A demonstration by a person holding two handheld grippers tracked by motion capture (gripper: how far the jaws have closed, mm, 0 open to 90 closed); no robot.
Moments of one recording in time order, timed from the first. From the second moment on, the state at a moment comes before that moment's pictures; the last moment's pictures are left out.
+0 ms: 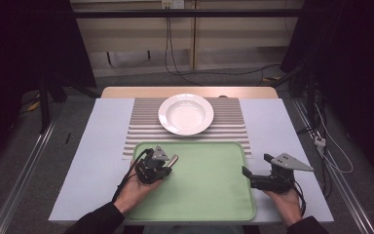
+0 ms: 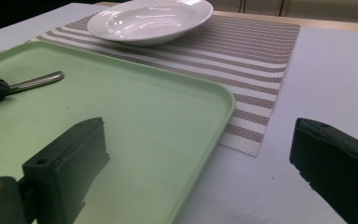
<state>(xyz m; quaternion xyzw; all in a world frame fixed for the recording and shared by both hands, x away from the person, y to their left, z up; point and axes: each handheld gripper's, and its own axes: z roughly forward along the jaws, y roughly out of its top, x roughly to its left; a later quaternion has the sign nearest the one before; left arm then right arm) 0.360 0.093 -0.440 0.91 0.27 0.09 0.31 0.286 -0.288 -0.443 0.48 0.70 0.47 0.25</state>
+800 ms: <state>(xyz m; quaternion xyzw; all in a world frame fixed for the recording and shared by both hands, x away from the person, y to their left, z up) 0.366 0.107 -0.438 0.90 0.30 0.09 0.30 0.285 -0.288 -0.443 0.48 0.70 0.47 0.25</state>
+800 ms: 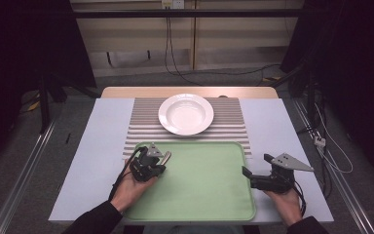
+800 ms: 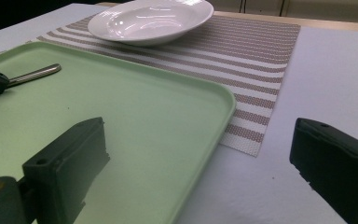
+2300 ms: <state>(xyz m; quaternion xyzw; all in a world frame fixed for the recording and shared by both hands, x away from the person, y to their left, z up) 0.375 0.136 -0.436 0.89 0.34 0.12 0.28 0.285 -0.288 -0.442 0.48 0.70 0.47 0.25</state>
